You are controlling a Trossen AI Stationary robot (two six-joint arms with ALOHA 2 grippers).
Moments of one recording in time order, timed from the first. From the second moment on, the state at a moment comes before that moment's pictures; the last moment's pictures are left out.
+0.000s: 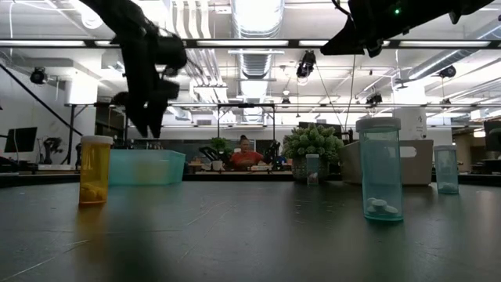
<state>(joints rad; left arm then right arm) 0.66 1.39 1.05 -0.89 -0.18 -0.17 -0.12 0.95 0.64 0.11 0.39 -0.11</state>
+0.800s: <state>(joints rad) 0.14 0.99 0.78 -0.25 -0.18 -0.20 -0.12 0.95 0.63 0.11 0.31 -0.23</state>
